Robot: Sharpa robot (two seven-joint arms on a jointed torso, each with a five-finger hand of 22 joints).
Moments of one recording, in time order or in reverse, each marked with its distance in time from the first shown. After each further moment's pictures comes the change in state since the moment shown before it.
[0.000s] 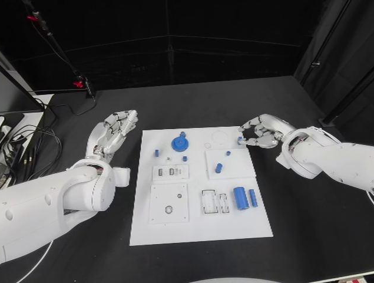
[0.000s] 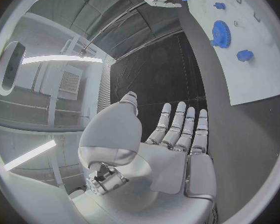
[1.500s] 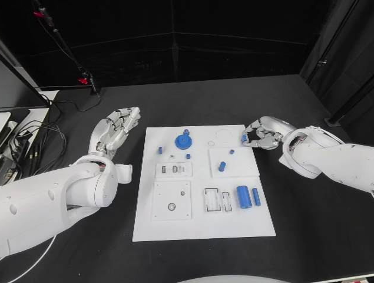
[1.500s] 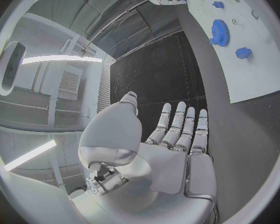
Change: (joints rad) left arm 0.000 -0.008 0.000 0.004 0.000 0.000 0.000; left_hand 0.004 0.004 -0.003 -0.003 0.000 0.000 0.000 0.000 -0.002 0.000 0.000 0.000 0.000 0.000 0.000 0.000 0.000 0.000 0.000 0.000 0.000 0.001; right arm -0.002 0.027 0.000 -0.014 -0.101 0.041 -0.099; right_hand 0.033 0.015 0.010 -0.010 0.016 0.039 0.010 0.005 0.003 -0.002 0.020 0.000 0.000 -0.002 0.013 0.000 0.000 0.000 -0.001 0.006 0.000 0.000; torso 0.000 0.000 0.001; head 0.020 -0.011
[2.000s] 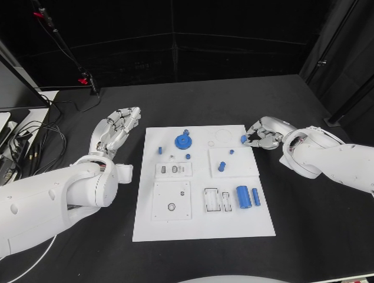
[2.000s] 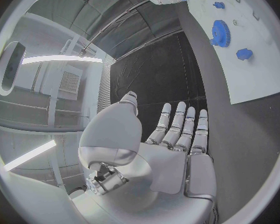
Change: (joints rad) left arm 0.000 0.001 0.000 0.000 0.000 0.000 0.000; left_hand 0.000 0.000 0.000 0.000 0.000 0.000 0.000 0.000 0.000 0.000 0.000 0.000 0.000 0.003 0.003 0.000 0.000 0.000 -0.004 0.004 0.000 0.000; right arm 0.000 0.002 0.000 -0.001 -0.007 0.001 -0.024; right_hand 0.019 0.019 0.017 -0.011 0.011 0.107 -0.007 0.018 0.006 0.000 0.007 0.000 0.000 0.001 0.009 0.000 0.000 0.000 0.001 0.015 0.000 0.000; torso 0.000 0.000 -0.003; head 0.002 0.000
